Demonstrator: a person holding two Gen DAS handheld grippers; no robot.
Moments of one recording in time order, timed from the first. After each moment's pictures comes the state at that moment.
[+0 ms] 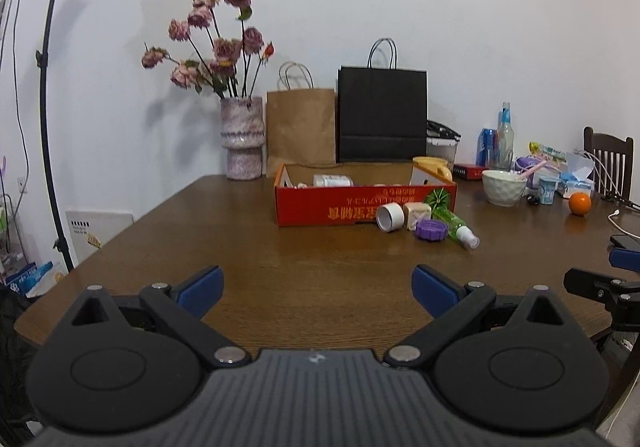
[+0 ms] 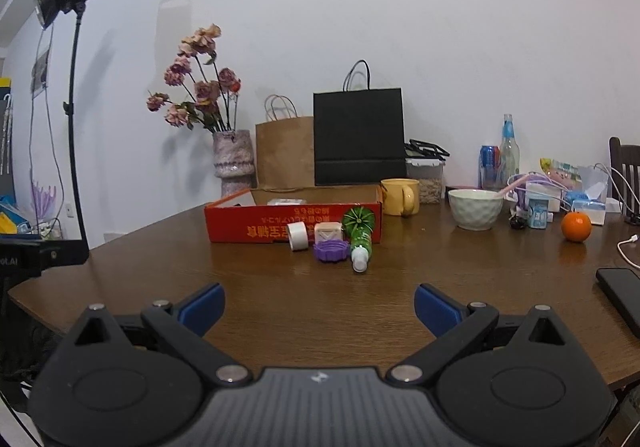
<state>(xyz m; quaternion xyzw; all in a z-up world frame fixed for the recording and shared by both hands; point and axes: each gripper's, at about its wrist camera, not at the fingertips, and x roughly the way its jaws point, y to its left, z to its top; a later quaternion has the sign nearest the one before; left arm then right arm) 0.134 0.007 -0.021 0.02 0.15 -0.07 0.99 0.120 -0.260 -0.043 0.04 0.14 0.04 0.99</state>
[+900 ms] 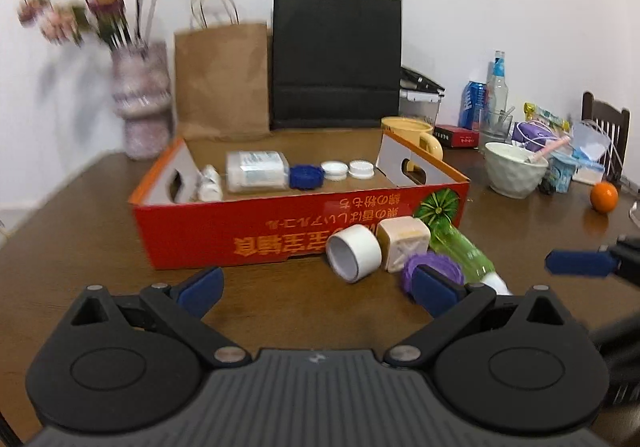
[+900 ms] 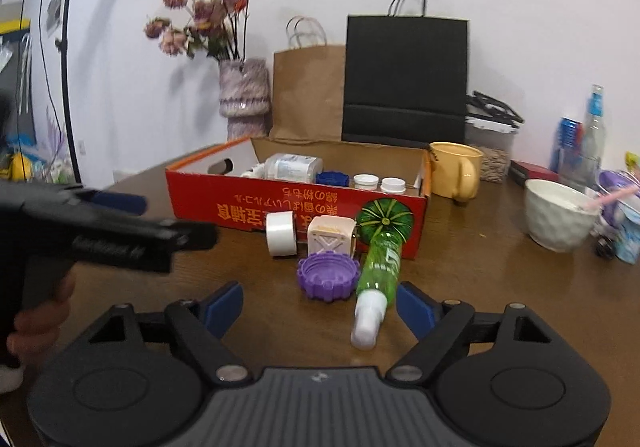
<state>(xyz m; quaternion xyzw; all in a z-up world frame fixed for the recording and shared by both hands) 0.391 -0.087 -0.041 0.02 0.24 -0.15 0.96 0.354 -0.268 -0.044 -0.02 0.25 0.13 0.96</state>
